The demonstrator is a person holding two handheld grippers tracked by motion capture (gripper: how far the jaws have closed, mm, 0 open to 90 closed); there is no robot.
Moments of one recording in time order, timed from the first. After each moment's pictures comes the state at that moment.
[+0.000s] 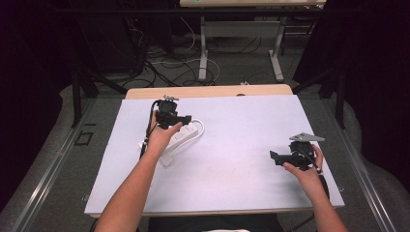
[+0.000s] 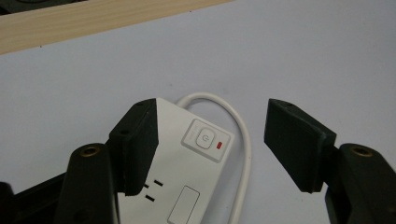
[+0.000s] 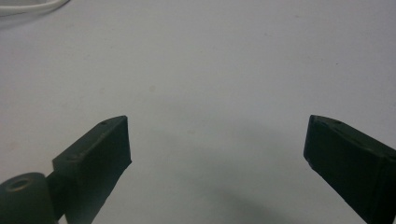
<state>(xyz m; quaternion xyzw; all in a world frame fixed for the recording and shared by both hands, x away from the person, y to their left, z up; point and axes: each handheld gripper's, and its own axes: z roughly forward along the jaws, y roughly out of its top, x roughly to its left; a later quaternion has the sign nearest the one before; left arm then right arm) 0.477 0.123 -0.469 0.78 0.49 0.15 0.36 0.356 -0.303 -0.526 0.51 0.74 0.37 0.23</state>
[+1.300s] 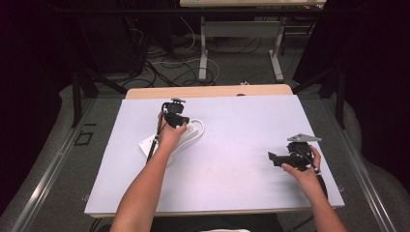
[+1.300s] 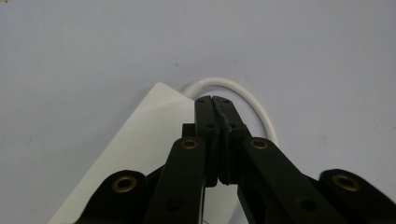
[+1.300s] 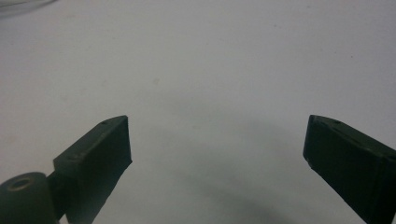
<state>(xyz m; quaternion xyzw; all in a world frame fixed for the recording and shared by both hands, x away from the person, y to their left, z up) 0.507 0.104 -0.507 0.78 0.53 0.12 0.32 0.359 -0.301 -0.533 0.51 0.74 0.37 0.22</state>
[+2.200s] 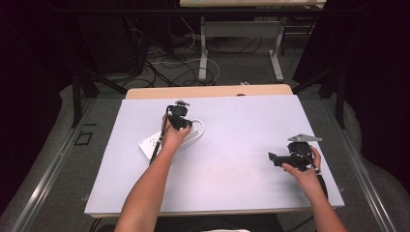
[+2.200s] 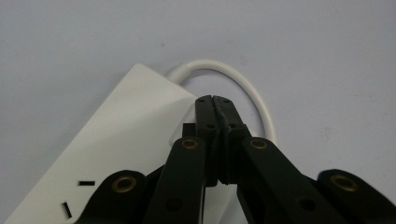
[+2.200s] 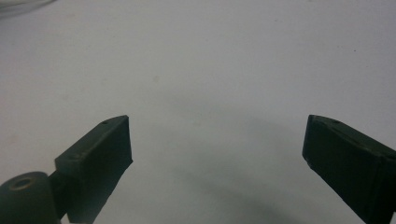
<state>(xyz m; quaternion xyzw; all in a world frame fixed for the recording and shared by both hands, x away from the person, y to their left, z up) 0.509 0.093 -0.521 0.78 0.54 0.11 0.30 0.359 -0.303 -0.534 0.52 0.74 0.37 0.21</state>
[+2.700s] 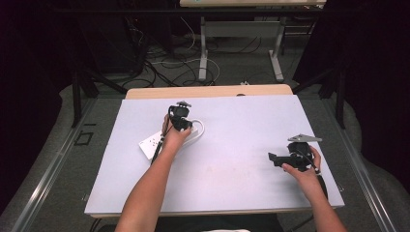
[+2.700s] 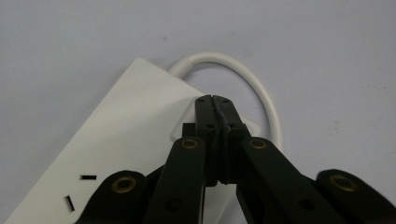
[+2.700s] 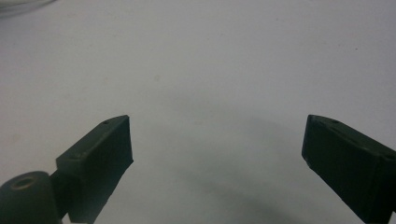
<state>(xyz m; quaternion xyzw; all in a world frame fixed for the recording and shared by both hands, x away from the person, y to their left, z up) 0.507 0.088 -0.521 0.79 0.53 0.12 0.28 0.358 -0.302 -0.534 0.52 0.74 0.37 0.21</state>
